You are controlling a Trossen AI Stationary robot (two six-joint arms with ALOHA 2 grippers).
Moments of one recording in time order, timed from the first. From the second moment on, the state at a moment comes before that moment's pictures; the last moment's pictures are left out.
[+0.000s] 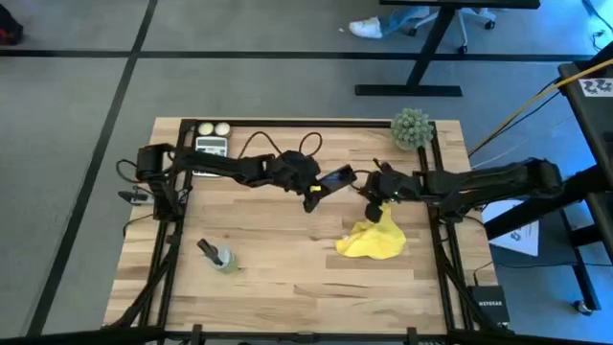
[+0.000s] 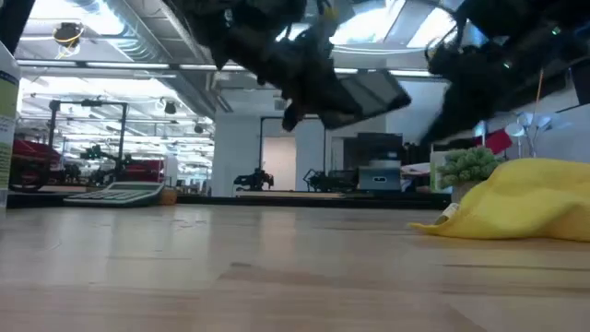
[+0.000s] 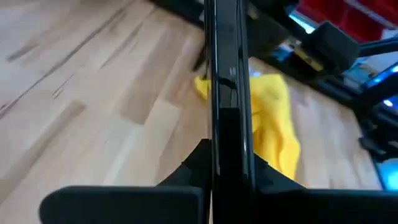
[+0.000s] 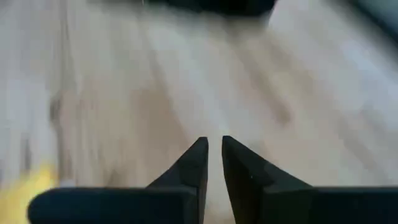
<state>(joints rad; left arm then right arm) 0.12 1.79 1.15 0.14 0.12 -0.35 0.00 1.02 0.49 -0.11 0.29 0.24</state>
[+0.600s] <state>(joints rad) 0.07 1.80 1.15 0.13 0.06 -0.32 -0.02 1.08 0.75 -0.07 0.33 -0.01</state>
